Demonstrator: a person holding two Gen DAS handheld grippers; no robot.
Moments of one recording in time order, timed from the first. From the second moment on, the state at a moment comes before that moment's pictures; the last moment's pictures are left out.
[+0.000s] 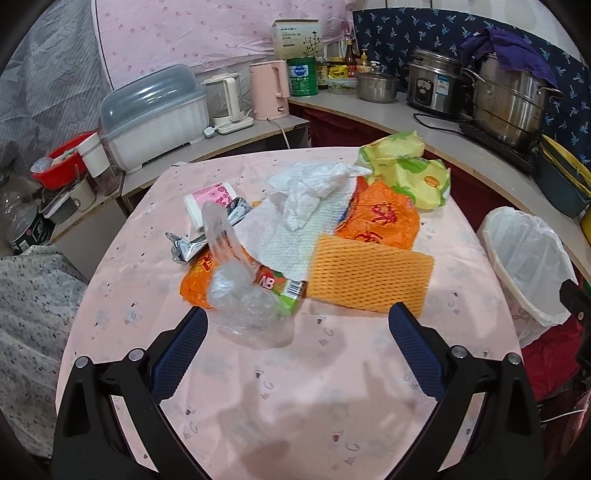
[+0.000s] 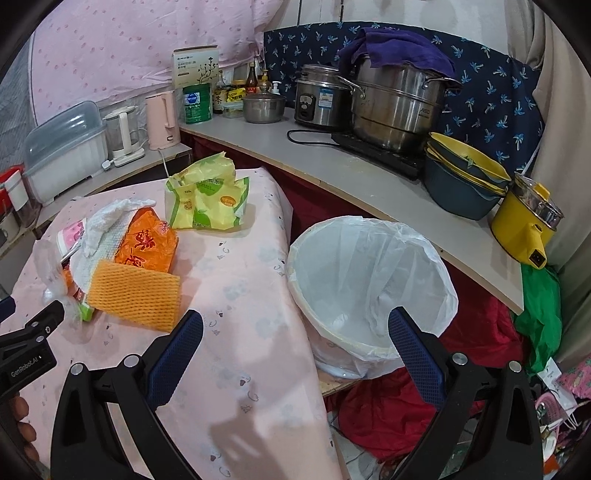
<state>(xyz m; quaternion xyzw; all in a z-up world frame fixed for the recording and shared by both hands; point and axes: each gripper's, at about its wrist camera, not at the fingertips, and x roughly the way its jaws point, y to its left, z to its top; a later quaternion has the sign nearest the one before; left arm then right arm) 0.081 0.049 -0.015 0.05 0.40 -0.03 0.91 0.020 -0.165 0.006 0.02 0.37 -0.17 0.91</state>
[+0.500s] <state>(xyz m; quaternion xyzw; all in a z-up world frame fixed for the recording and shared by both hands) 0.144 0.099 -0.062 0.02 0.45 -0.02 0.89 0.089 -0.113 -0.031 0.02 0.41 -0.09 0.91</state>
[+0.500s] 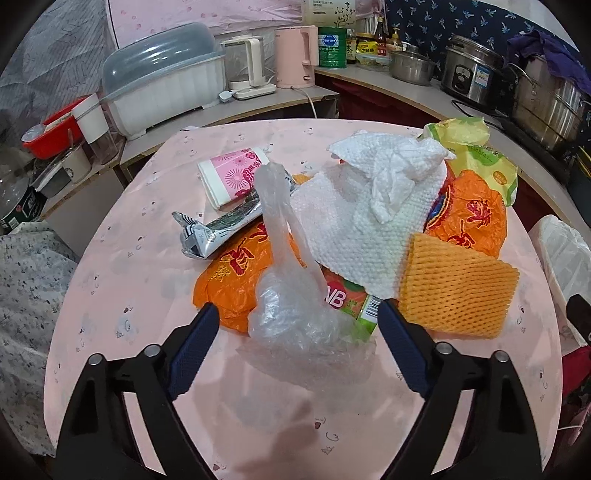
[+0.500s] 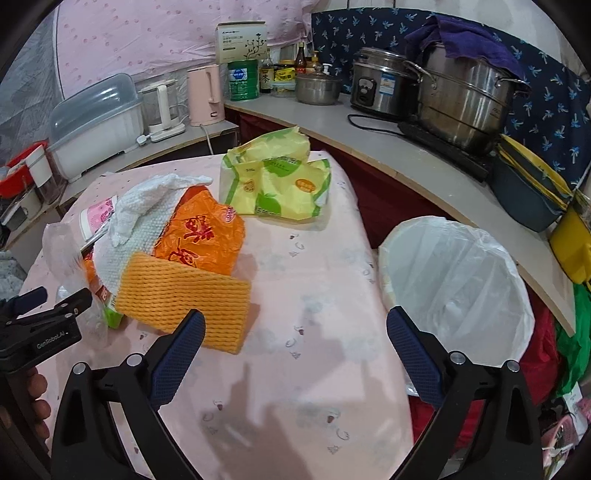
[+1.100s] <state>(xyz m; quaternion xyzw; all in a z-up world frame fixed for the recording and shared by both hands) 0.150 0.104 -0.067 0.01 0.46 -0.05 0.89 0.149 -0.096 -0.089 0.10 0.46 0.01 0.88</state>
